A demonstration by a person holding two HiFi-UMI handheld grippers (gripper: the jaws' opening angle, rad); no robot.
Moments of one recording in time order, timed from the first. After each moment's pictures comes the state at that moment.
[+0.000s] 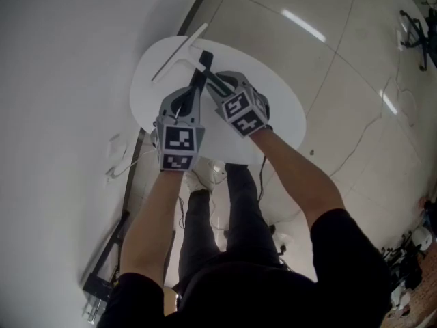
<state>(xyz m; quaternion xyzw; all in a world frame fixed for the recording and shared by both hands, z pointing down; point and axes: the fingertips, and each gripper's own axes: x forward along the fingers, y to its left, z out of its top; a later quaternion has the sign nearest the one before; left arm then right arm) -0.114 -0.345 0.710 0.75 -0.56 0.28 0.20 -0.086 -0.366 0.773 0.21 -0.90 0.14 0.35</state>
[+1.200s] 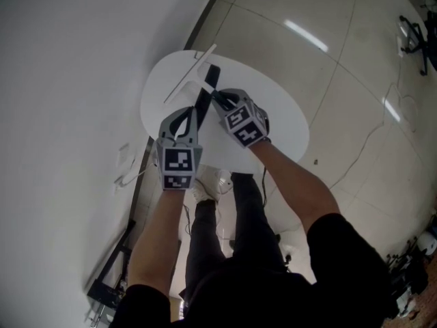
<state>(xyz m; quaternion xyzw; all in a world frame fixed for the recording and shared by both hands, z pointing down) -0.140 -0.321 0.691 0.74 -0.58 0.28 0.20 -0.096 -0.355 0.783 0.21 -0.89 0.17 0.36</state>
